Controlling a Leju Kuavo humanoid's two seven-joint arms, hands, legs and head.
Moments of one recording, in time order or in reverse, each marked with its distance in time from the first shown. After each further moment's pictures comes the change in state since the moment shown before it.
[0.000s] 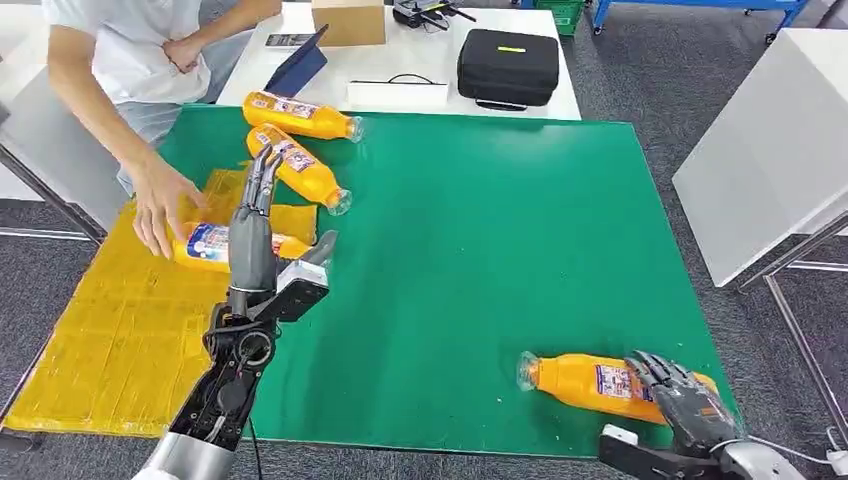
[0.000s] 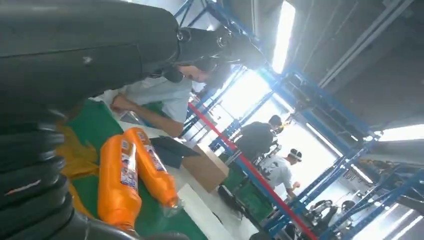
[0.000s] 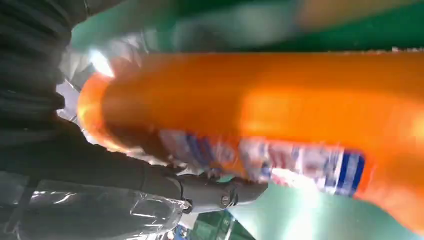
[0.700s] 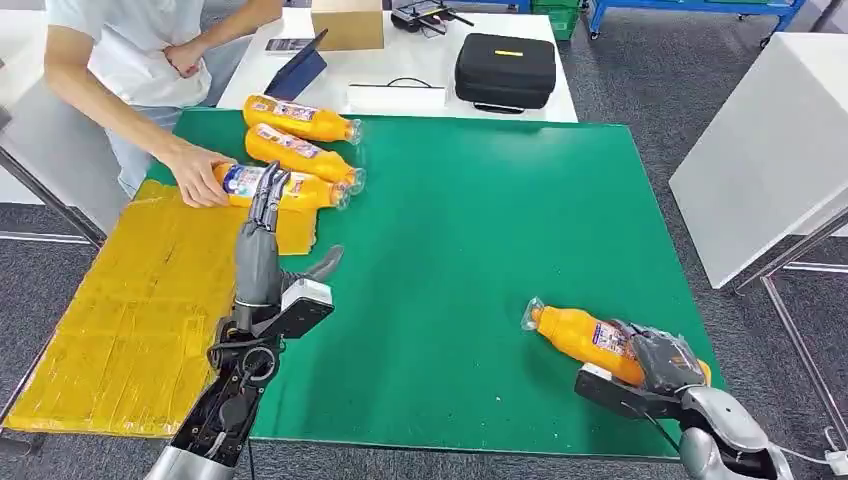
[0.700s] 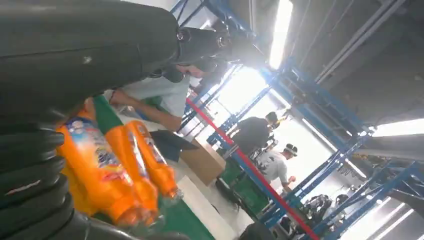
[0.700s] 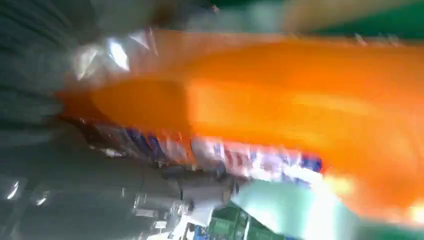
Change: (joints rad) left arm 0.041 0.012 -0.037 -0.017 0.036 0.003 0.000; right arm -0.281 0.114 0.048 0.340 0.009 -0.153 -0.004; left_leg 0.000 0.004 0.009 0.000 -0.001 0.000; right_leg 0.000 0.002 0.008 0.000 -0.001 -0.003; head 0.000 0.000
